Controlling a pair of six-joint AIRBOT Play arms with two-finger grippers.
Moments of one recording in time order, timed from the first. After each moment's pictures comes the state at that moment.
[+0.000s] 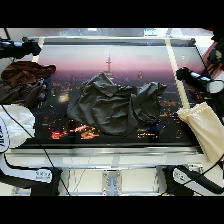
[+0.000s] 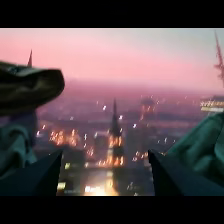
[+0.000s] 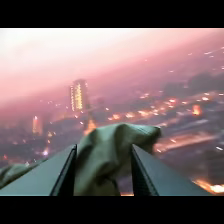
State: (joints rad) left arm 0.25 -1.54 1.83 1.26 -1.07 -1.32; right arm -0.27 -1.11 1.06 -1.05 0.58 1.31
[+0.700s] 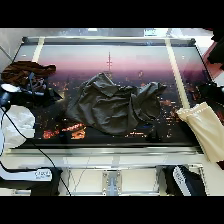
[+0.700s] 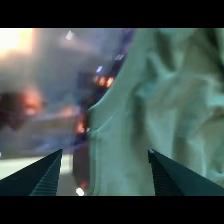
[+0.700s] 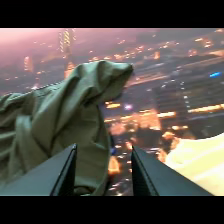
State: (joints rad) left arm 0.35 -1.48 1.10 0.85 -1.09 -1.12; right arm -0.45 -0.73 1.06 -1.11 1.09 1.31
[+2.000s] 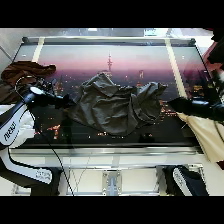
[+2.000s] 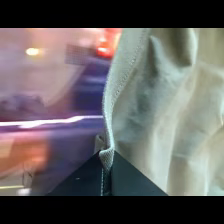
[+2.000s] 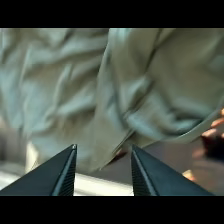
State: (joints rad) left arm 0.15 -1.63 1.09 0.78 -0.96 -1.15; right arm -0.24 -0.72 0.82 -0.88 1.23 1.33
